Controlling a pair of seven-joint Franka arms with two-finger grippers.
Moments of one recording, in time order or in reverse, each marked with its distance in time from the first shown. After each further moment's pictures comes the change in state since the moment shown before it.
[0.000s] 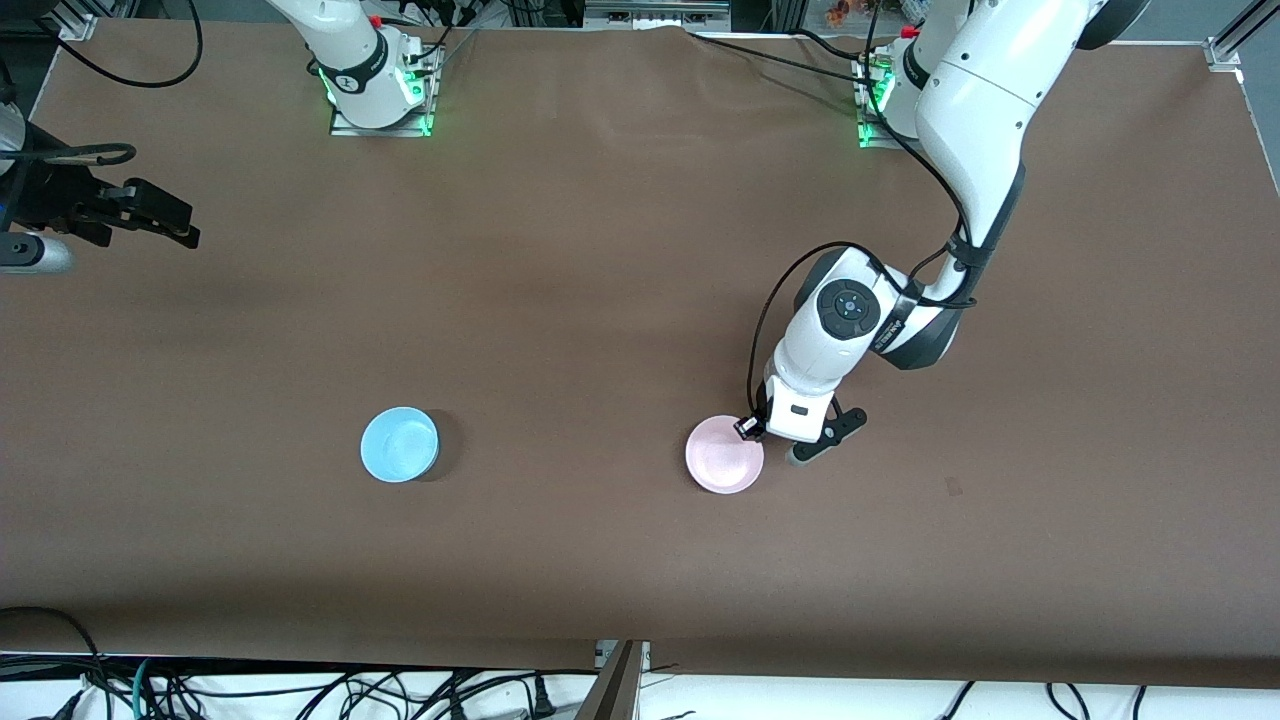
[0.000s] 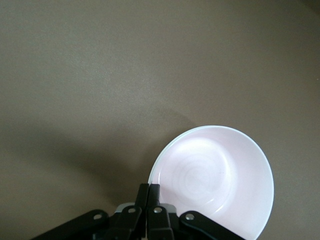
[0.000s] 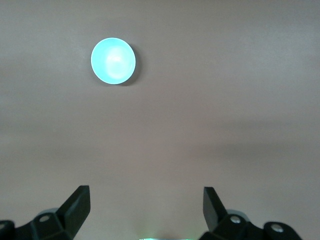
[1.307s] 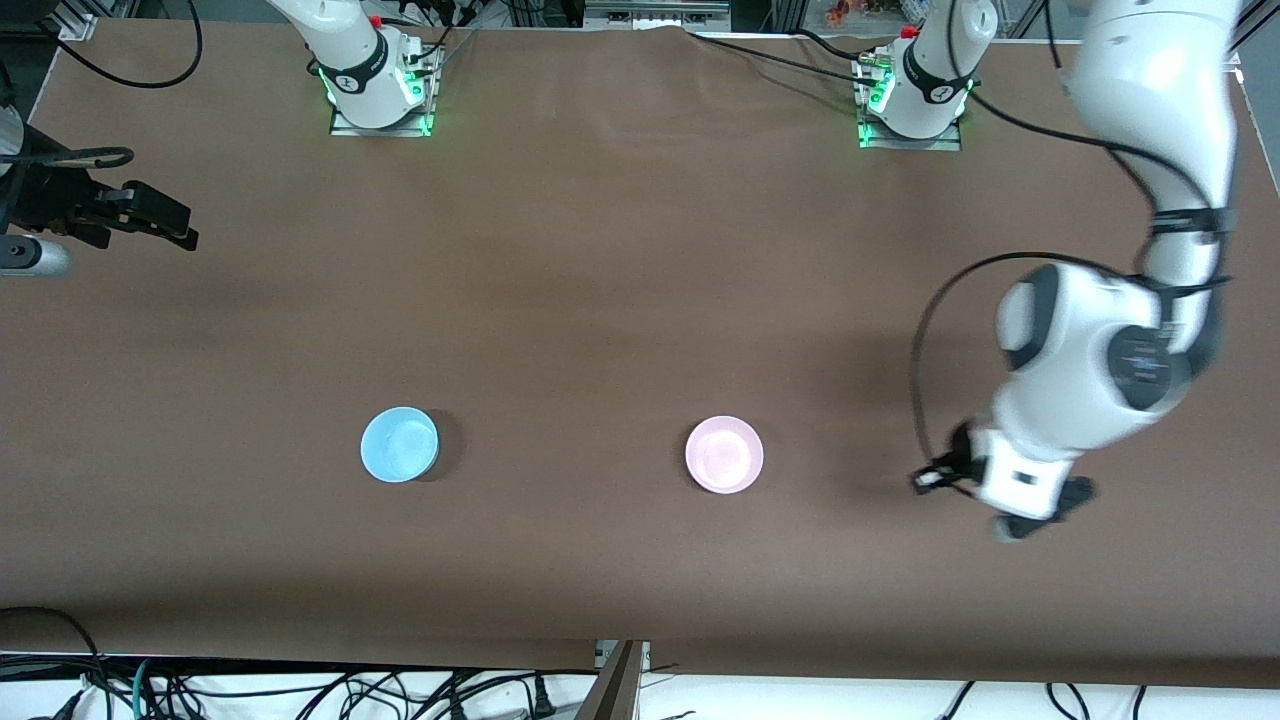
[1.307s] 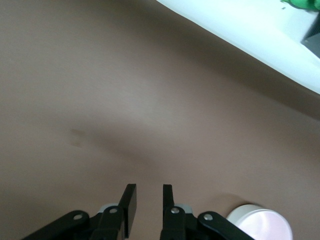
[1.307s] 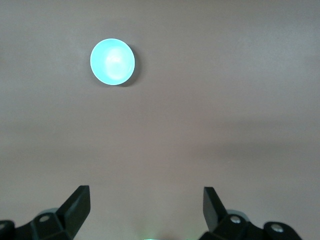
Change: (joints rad) left arm 0.335 -0.096 0.009 0.300 -0.164 -0.490 0.617; right arm -0.001 0.003 0.000 0.000 0.000 0.004 0.001
